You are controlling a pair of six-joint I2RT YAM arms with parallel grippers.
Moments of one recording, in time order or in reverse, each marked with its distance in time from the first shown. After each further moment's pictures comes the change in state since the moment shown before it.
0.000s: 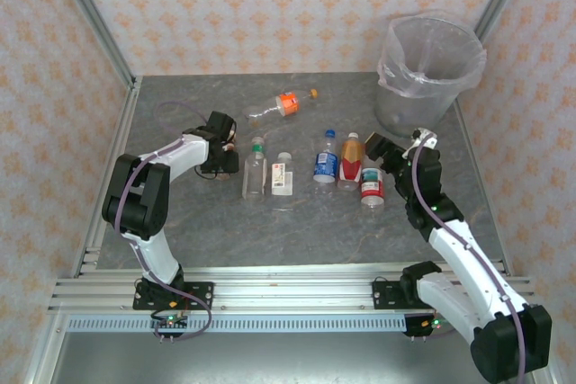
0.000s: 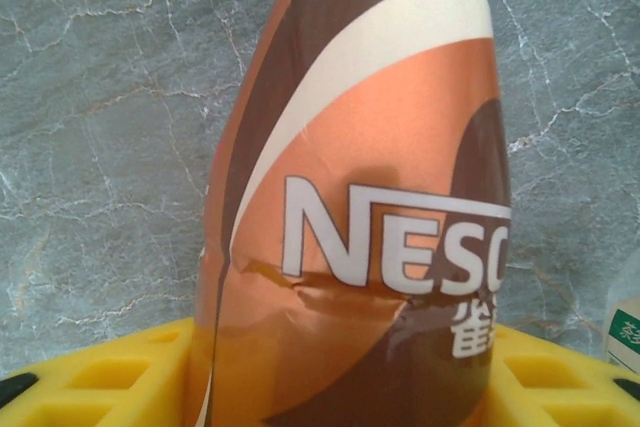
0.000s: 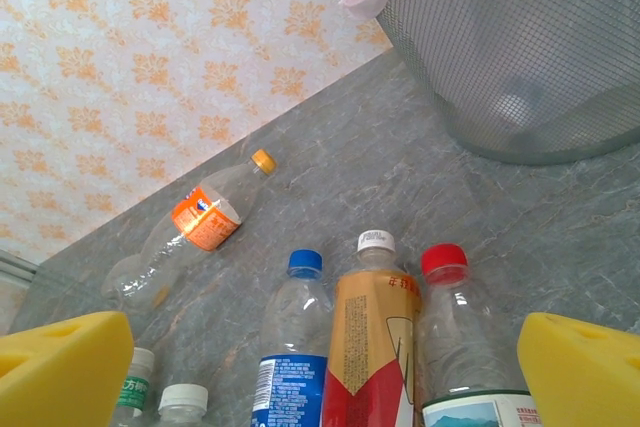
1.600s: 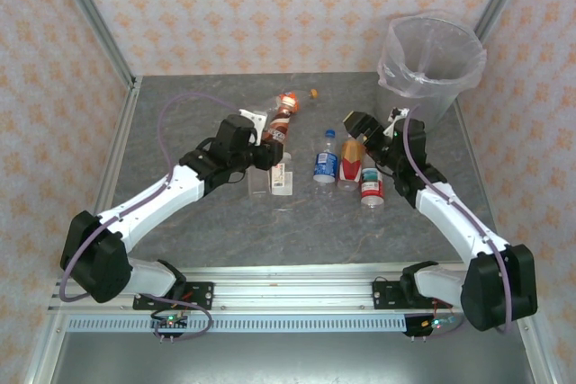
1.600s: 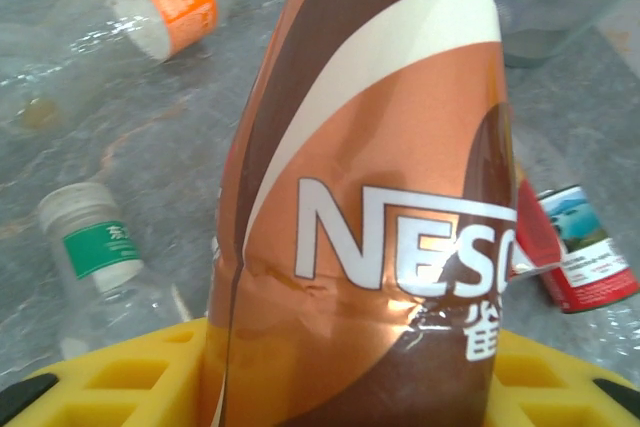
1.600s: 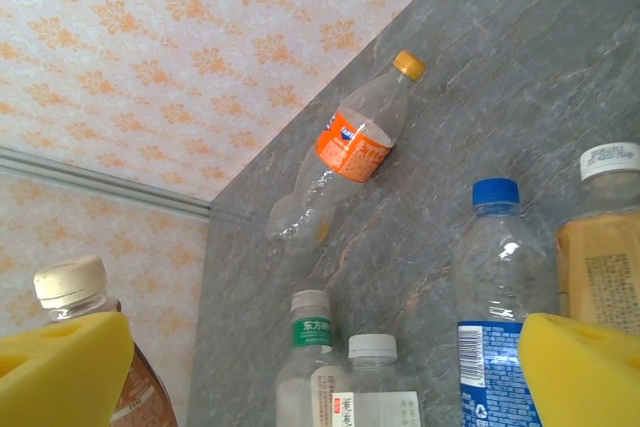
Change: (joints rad) left arm -0.335 -0.426 -0.099 0.317 0.151 -0.020; right arm 0.000 0.333 0.179 0.136 -0.360 0.307
